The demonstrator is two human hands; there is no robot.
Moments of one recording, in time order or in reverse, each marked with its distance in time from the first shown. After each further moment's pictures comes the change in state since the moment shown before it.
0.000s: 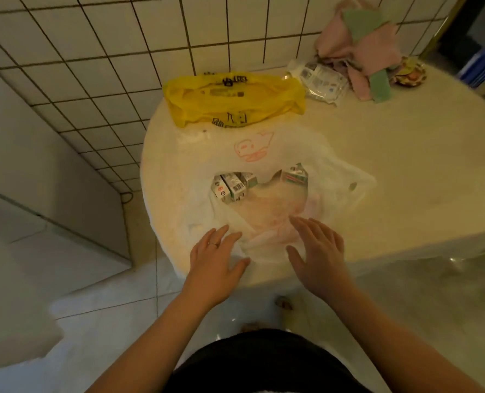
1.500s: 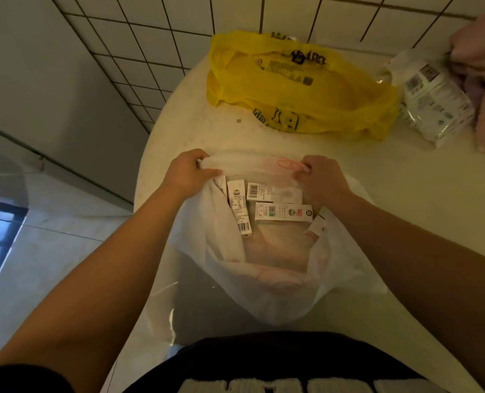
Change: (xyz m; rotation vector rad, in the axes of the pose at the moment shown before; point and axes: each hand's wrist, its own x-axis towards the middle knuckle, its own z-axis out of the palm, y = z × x) left_hand 0.272 -0.089 -0.067 -0.403 0.295 -0.493; right_hand 0.383 0.035 0.069 0.068 -0.458 -0.087
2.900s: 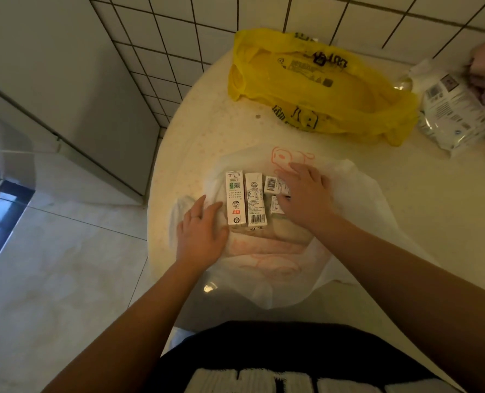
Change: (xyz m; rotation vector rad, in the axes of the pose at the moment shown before) left_hand -0.130 -0.068 0.062 0.310 0.059 -0.030; right_hand -0.054 -0.045 0.044 -0.366 0.016 -0.267
